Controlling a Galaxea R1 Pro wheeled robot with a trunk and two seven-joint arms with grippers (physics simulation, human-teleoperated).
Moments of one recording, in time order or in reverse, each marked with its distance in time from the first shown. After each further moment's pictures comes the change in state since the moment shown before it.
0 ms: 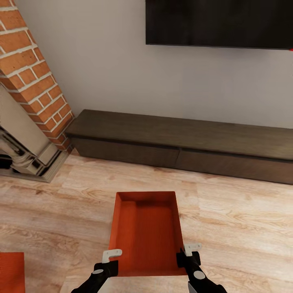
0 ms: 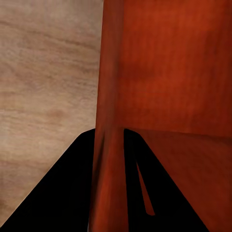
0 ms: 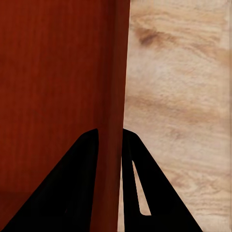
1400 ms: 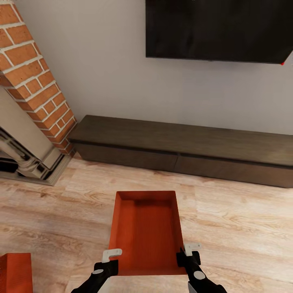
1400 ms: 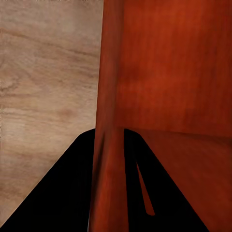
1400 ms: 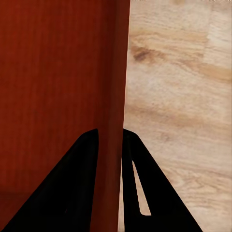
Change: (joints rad) left arm 0.000 0.000 -0.003 0.000 0.001 -0.014 0.000; right arm 0.000 0.000 0.003 0.001 -0.003 -0.015 -0.002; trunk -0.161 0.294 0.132
